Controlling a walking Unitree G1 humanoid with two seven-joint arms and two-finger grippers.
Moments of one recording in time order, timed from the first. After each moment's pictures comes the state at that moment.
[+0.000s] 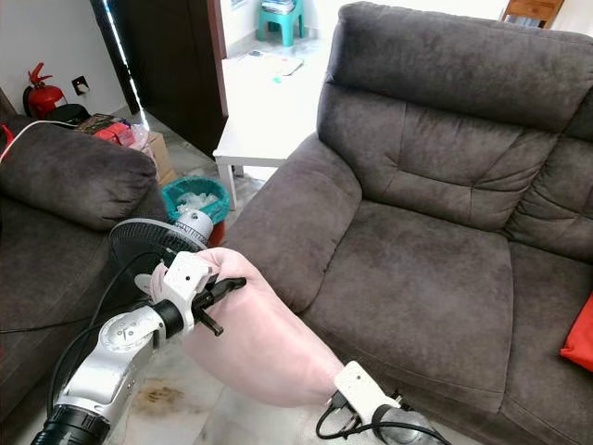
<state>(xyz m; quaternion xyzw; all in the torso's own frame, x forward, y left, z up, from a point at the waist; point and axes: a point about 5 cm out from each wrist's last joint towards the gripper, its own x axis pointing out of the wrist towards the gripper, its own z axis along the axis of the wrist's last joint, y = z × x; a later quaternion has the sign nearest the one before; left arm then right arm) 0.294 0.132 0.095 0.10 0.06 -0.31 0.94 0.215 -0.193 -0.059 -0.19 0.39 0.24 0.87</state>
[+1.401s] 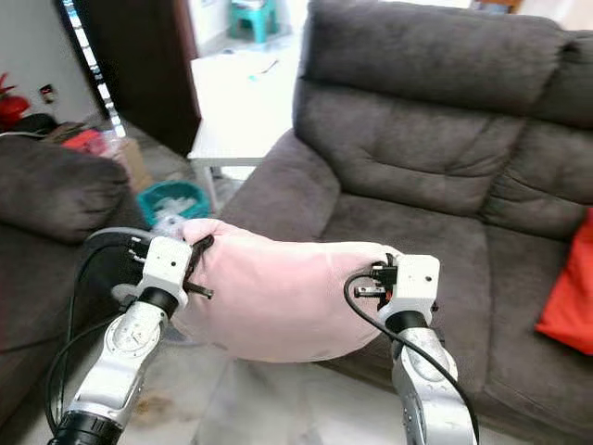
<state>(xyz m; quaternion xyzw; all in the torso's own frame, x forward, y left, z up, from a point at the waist) 0.299 0.136 0.119 0.13 -0.07 -0.11 0.98 0.268 -0.180 0.100 0.02 0.06 0.01 1.00</state>
